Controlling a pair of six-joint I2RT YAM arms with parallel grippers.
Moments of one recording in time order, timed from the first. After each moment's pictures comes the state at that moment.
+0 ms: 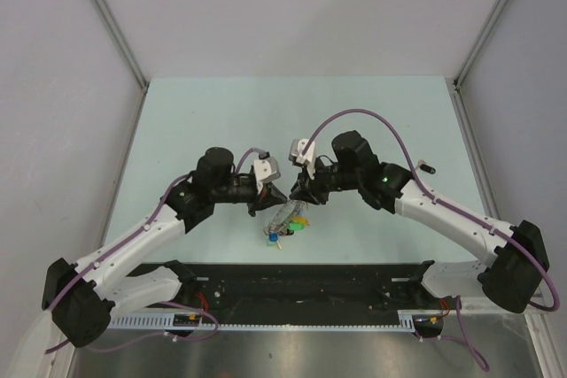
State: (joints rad) left arm -0.65 1.01 0.75 -0.20 0.67 0.23; right arm 0.81 1.27 1.03 -0.27 -0.54 -0.23
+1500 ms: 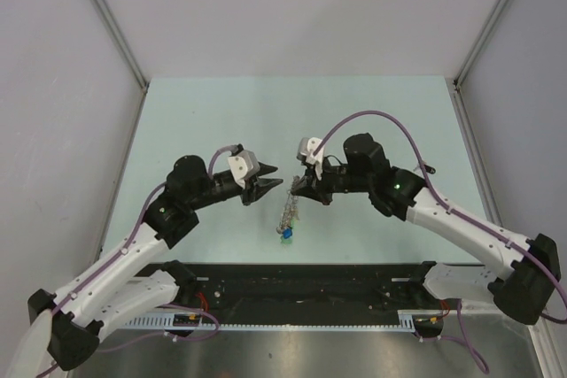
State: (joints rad) left arm -0.66 0.83 0.72 -0.01 0.50 0.18; right arm 0.82 1.20 1.01 -0.24 -0.53 -0.20
